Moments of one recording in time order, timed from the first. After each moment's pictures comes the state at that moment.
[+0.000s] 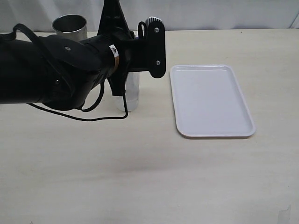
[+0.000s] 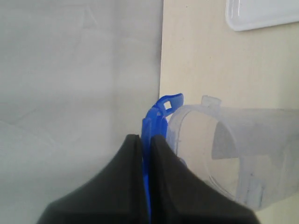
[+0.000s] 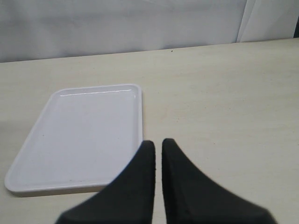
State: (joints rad) left arm -0.89 1.68 -1.00 1.68 0.57 -0.58; right arm -0.06 0.00 0.00 -0.01 0.35 0.04
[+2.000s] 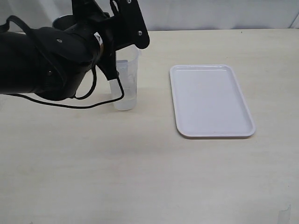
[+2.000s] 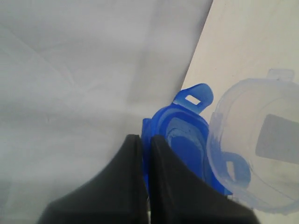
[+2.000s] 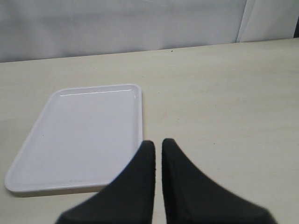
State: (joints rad) left arm -0.84 1.68 -1.00 1.74 0.69 -0.86; right arm -0.06 0.00 0.00 -0.01 0.35 0.04
